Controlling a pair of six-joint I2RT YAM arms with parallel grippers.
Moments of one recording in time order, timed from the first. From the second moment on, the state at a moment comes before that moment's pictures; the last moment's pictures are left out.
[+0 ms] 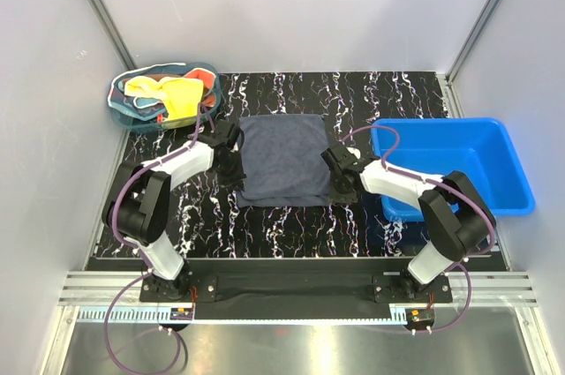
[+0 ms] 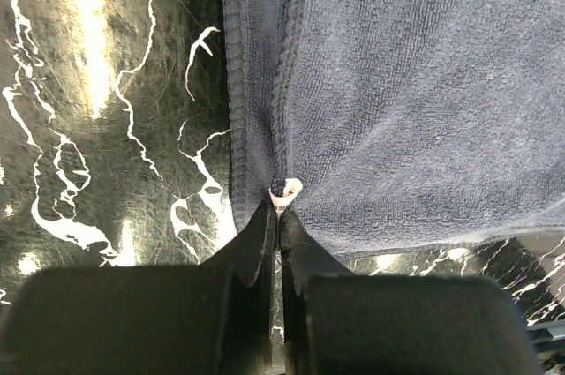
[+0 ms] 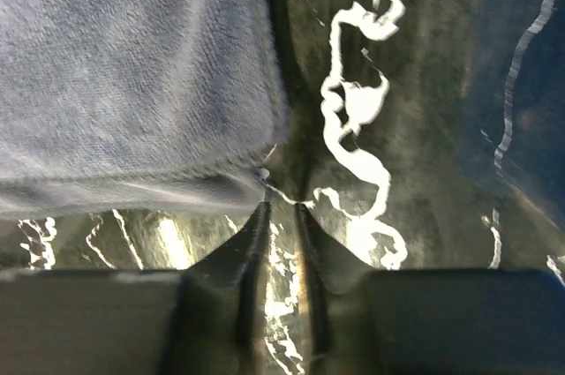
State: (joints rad) left arm -0.37 1.69 1.04 -0.62 0.10 -0.60; right arm 0.63 1.62 0.92 -0.51 0.12 0.73
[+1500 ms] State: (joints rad) left arm -0.37 1.74 1.05 -0.60 0.12 -0.59; right arm 0.51 1.71 0.98 -0.44 0.04 0.75
